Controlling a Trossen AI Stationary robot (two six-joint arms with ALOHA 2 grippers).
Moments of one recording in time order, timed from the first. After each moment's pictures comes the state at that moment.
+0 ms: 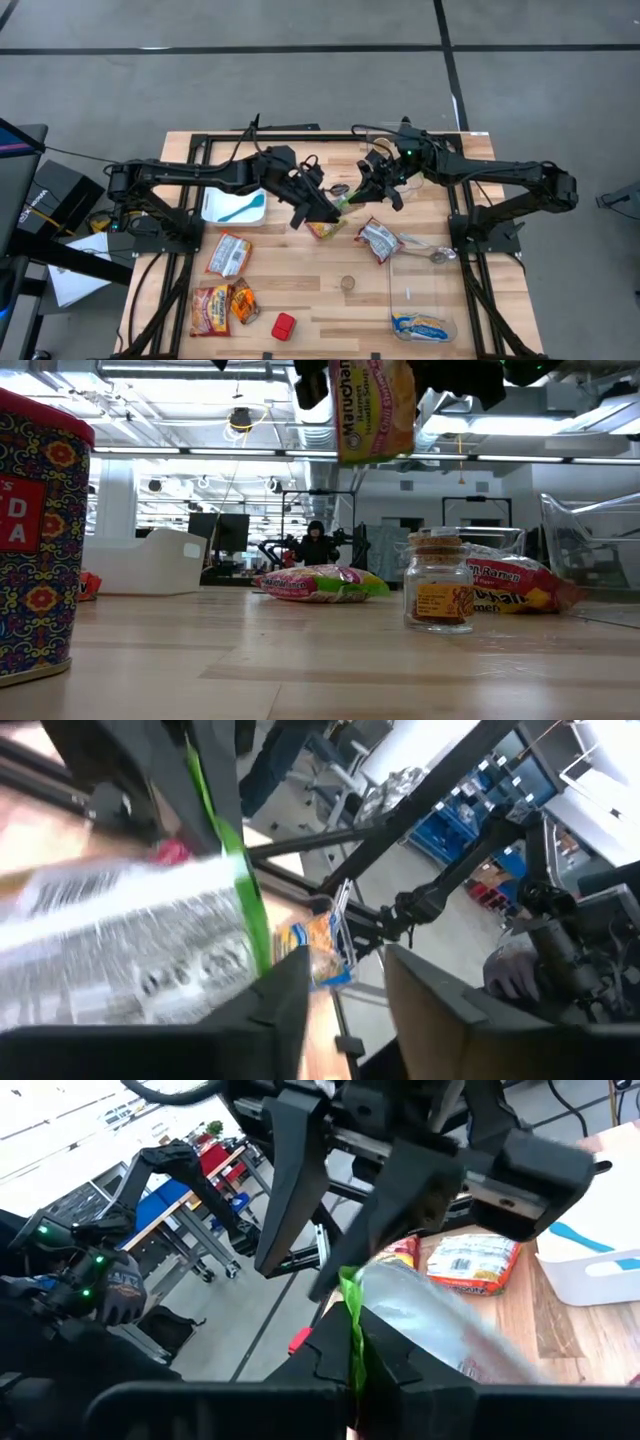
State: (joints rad) left arm 0.10 1.52 1.21 0.06 0.53 -0.54; right arm -0.31 1.28 0.91 0.16 -0.84 0.41
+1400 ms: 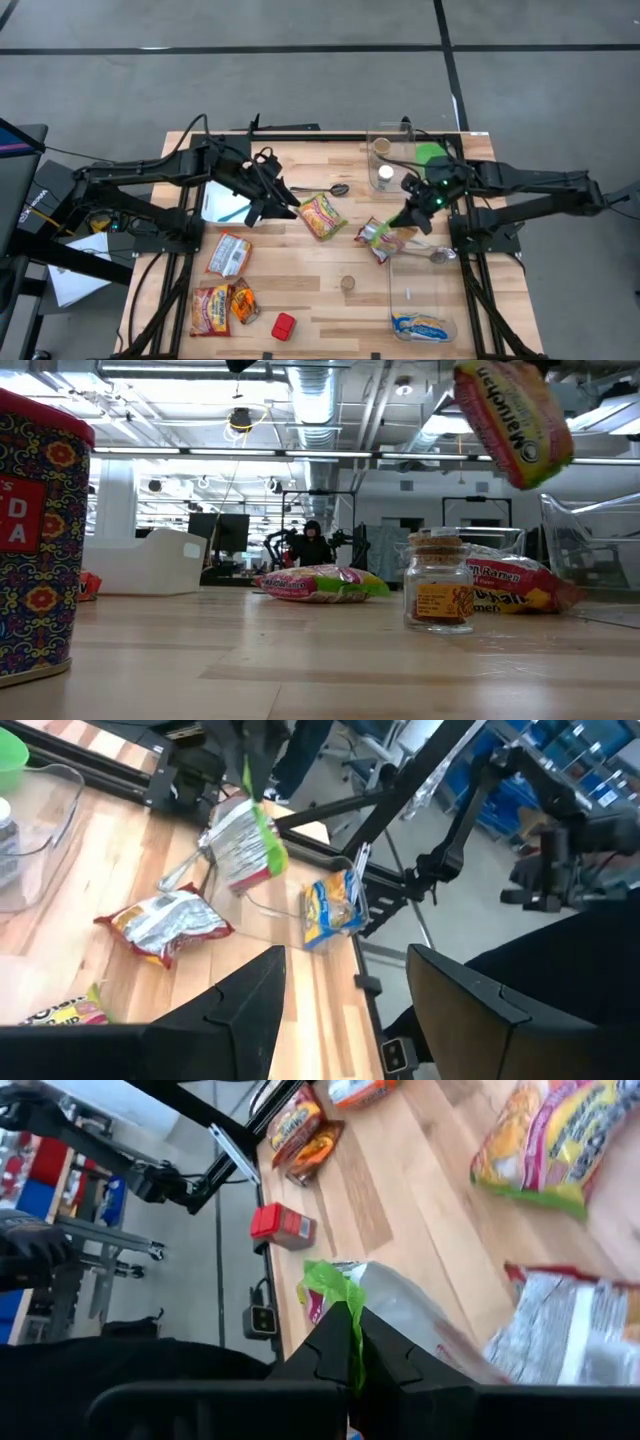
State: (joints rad) left arm 0.10 1.20 1.21 -0.38 0.44 -0.37; right arm -0.06 0.91 0.91 -0.62 -0.39 0.70
